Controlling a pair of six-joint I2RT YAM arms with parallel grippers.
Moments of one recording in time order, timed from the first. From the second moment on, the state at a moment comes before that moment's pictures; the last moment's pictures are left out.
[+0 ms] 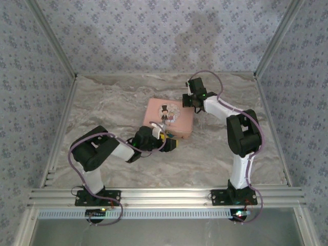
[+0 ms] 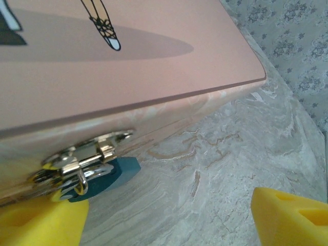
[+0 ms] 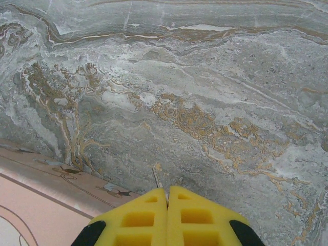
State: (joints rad) left arm -0.79 1.82 0.55 0.88 0.34 -0.58; right arm 0.38 1.94 1.41 -0.30 0.02 0.23
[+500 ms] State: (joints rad) left arm -0.78 1.84 0.47 1.06 0.32 -0.65; right arm 0.40 1.93 1.40 -0.31 0.01 0.23
